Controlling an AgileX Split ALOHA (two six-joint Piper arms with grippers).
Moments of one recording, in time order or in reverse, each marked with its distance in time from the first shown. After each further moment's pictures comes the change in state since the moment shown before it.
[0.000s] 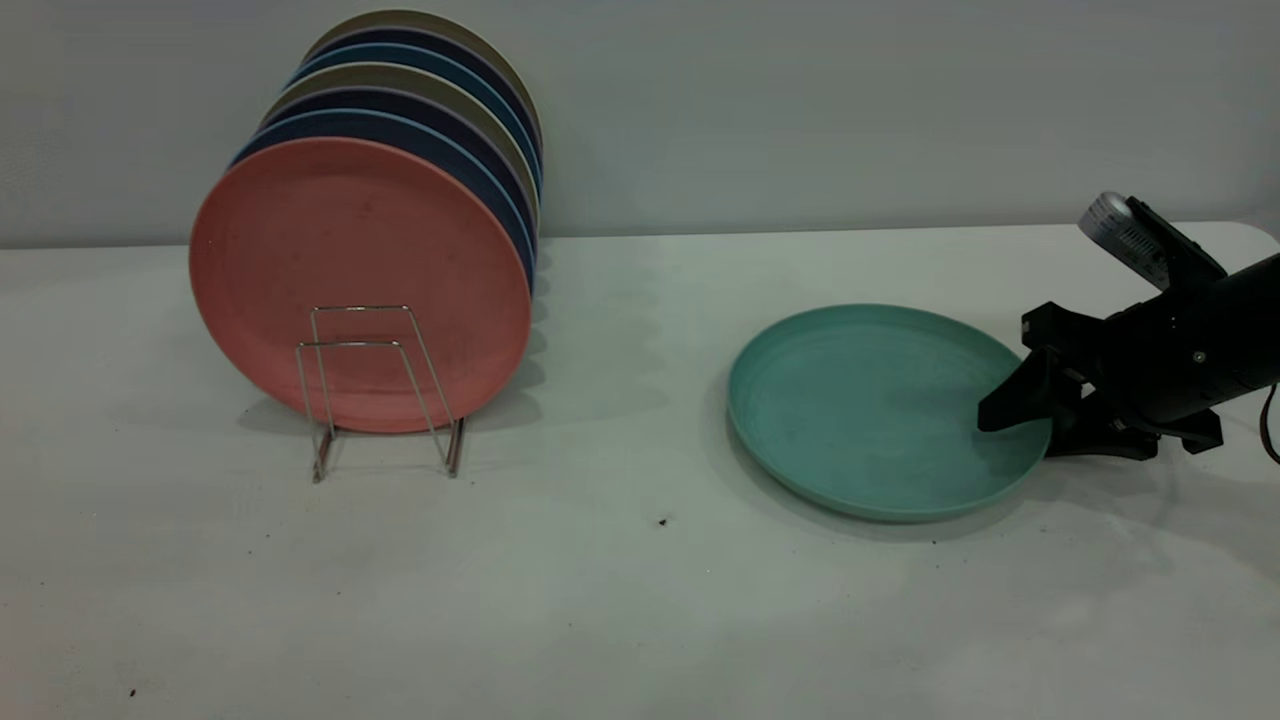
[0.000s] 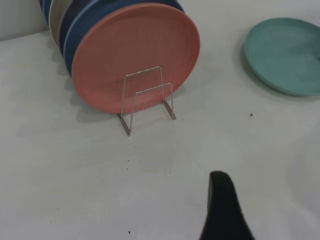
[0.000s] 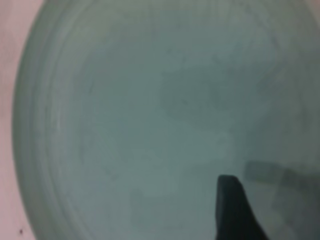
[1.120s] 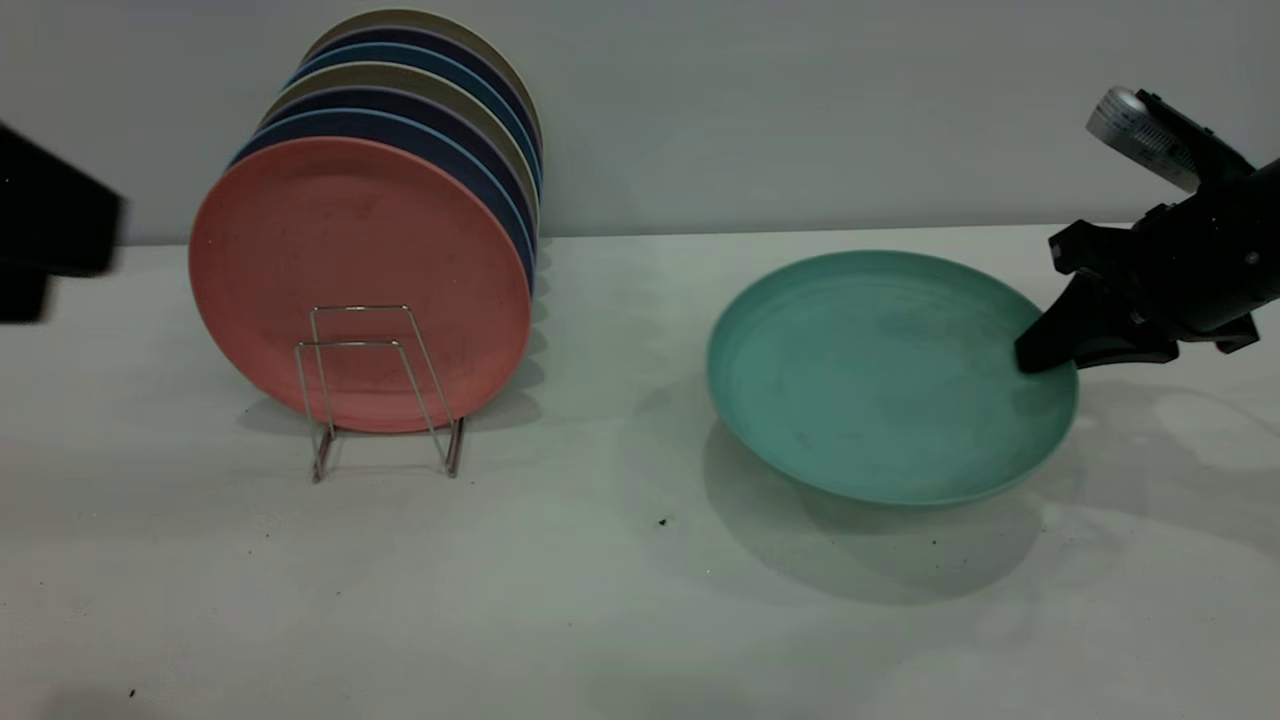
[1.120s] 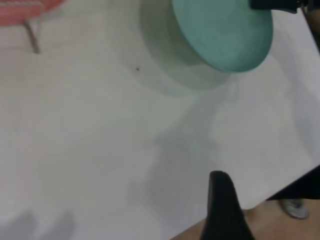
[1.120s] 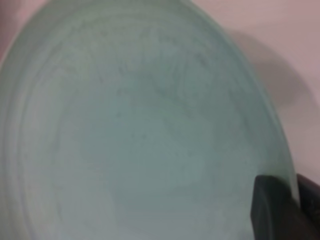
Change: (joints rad) left arm 0.000 0.528 0.000 -0.576 0.010 0.268; right arm -0.003 -0.182 0.005 -0.294 0.065 0.142
